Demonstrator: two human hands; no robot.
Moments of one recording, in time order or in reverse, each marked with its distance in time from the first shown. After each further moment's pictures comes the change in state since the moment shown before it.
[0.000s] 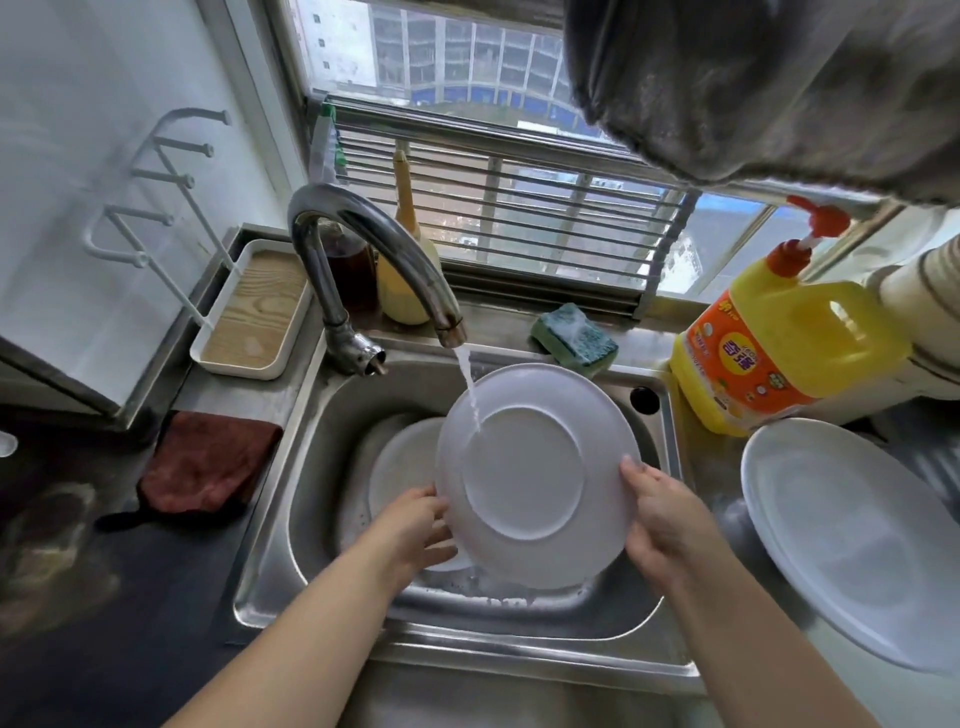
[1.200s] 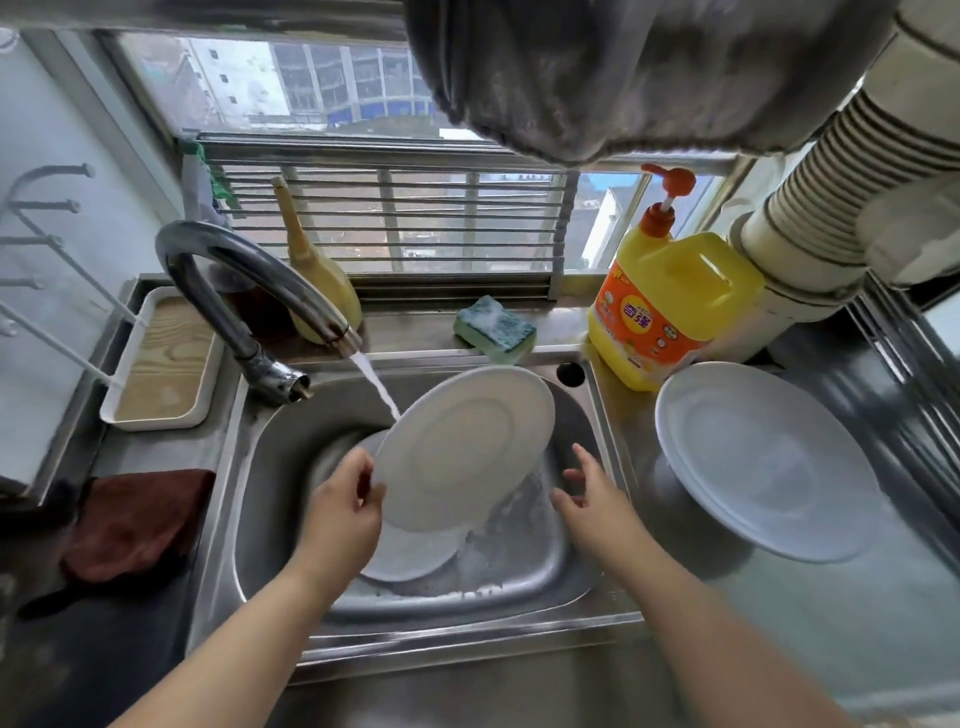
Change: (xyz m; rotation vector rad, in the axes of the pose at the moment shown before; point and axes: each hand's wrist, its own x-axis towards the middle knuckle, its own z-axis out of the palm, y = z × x) left_hand -0.030 0.013 -0.001 0.791 0.274 0.828; right_hand -0.005 0.027 -0.045 -0.879 -0.041 -0.206
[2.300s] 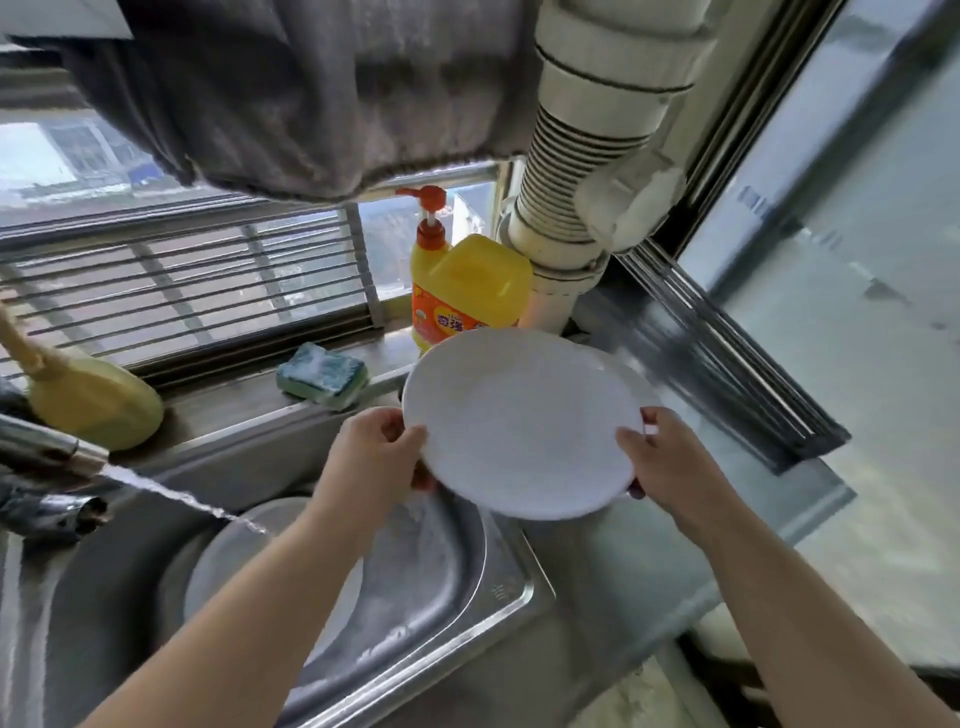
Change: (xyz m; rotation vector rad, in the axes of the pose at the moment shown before) left_hand 0.016 0.175 0.090 -0.245 -0.337 0.000; right_hand -0.064 0.063 -0.156 0.232 0.562 0.146
